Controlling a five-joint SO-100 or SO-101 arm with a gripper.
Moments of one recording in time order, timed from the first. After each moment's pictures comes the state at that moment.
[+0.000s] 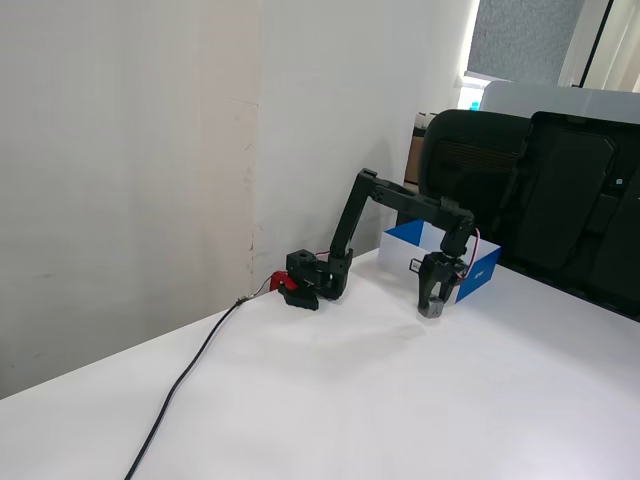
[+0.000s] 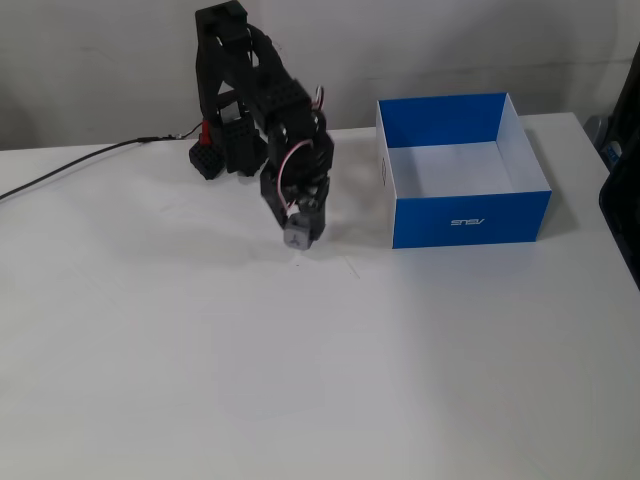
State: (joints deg) arm 24.3 78.4 80.2 95.5 -45.8
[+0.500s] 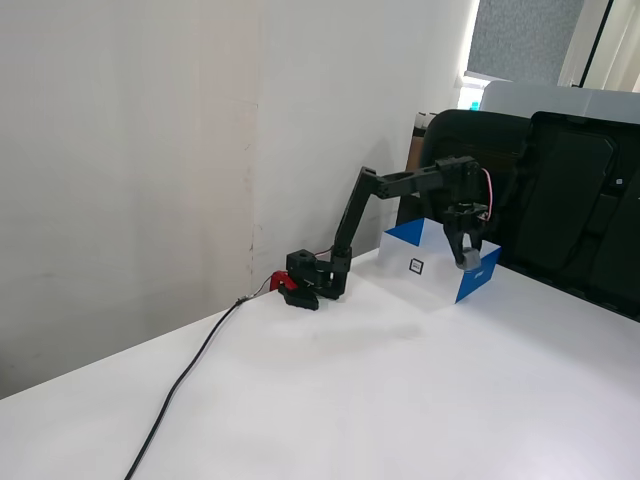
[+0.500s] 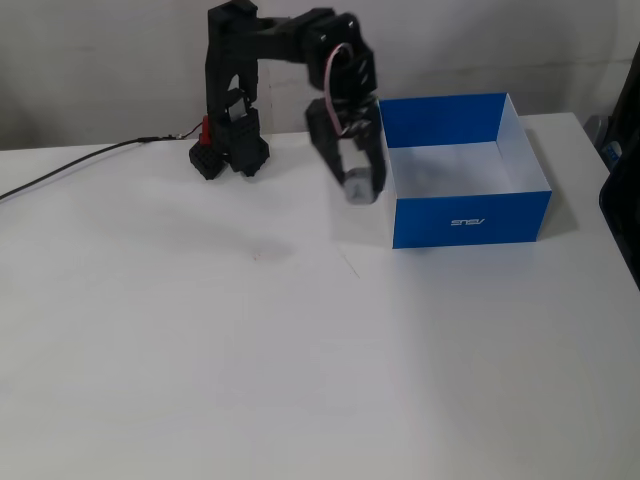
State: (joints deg) arm 38.9 77.6 50.1 105.5 -36.8
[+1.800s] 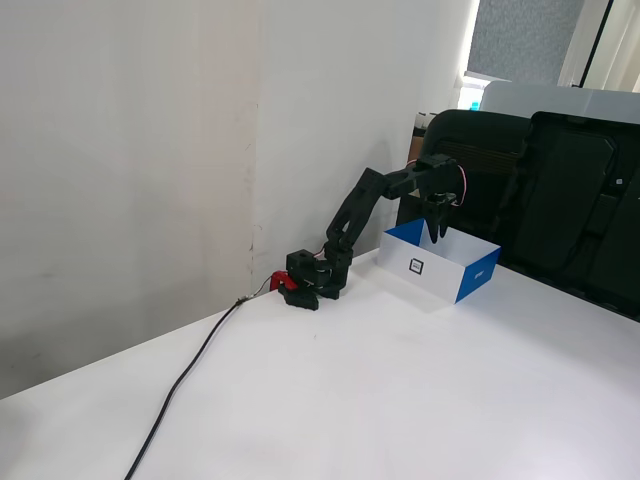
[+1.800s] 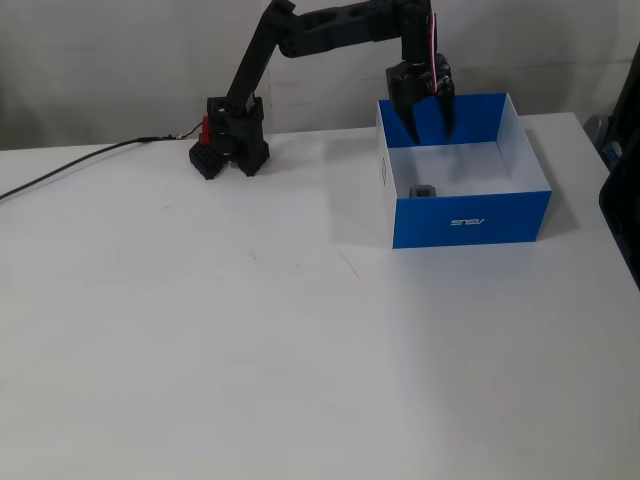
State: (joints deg) arm 67.7 63.3 37.5 105.5 -27.9
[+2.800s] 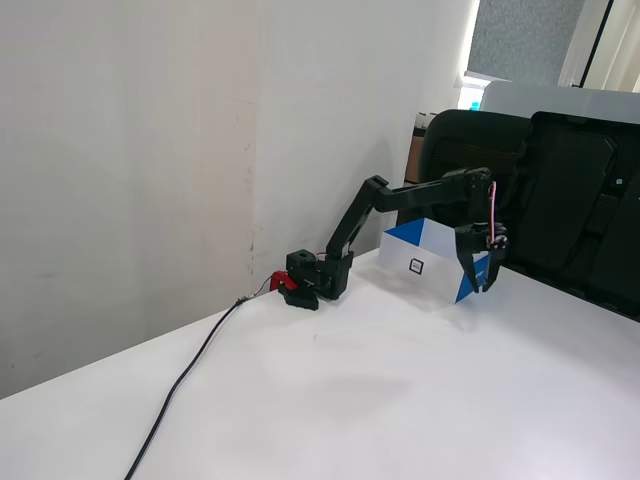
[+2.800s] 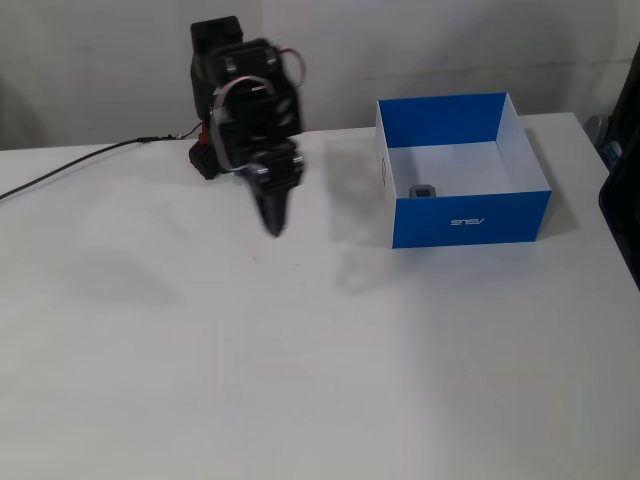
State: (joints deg) arm 9.9 69.5 37.6 105.4 -19.9
